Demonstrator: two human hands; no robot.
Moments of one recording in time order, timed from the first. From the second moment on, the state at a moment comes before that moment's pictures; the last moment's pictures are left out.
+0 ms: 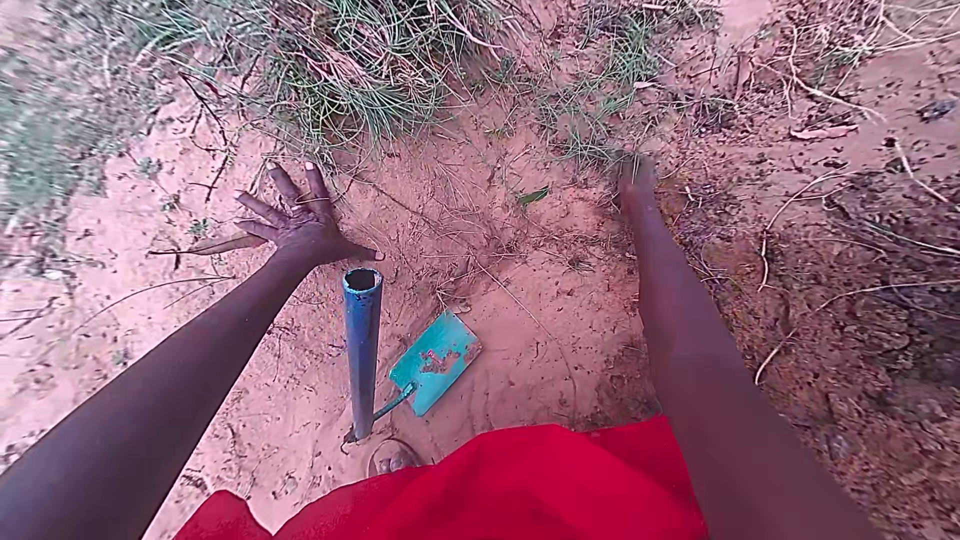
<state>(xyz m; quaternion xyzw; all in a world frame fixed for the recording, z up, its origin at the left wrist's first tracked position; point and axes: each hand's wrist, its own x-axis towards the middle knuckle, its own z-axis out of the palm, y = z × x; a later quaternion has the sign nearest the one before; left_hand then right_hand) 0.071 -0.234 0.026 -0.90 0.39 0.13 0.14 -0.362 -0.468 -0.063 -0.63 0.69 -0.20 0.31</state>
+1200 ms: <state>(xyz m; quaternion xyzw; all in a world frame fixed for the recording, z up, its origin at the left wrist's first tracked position) 0.070 -0.237 0.026 -0.91 0.38 0.13 0.14 -0.329 -0.483 -0.046 -0.54 0.64 -0.24 0.50</state>
